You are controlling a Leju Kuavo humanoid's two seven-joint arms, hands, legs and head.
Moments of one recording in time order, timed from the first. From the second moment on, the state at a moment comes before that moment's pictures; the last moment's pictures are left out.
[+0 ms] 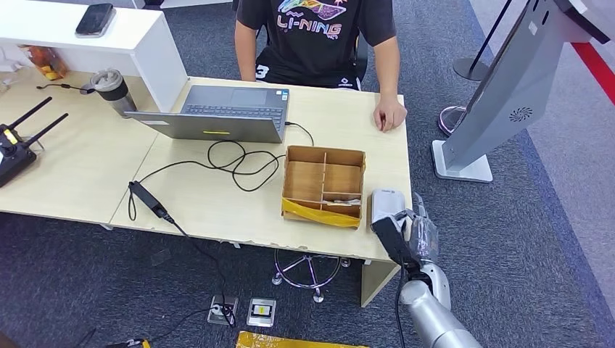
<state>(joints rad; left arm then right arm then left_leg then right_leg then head) -0.22 -0.06 1.42 -0.13 -1.11 0.56 0.02 -0.57 0.10 0.32 -0.34 0.34 -0.59 -0.41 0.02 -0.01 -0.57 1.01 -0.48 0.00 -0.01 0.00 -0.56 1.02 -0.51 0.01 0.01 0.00</state>
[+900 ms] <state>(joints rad) -0.21 -0.03 1.42 -0.13 -1.23 0.43 -0.04 -0.74 0.04 0.36 -1.37 0.62 -0.45 -0.29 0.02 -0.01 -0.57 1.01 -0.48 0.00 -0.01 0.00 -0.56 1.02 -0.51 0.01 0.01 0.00</state>
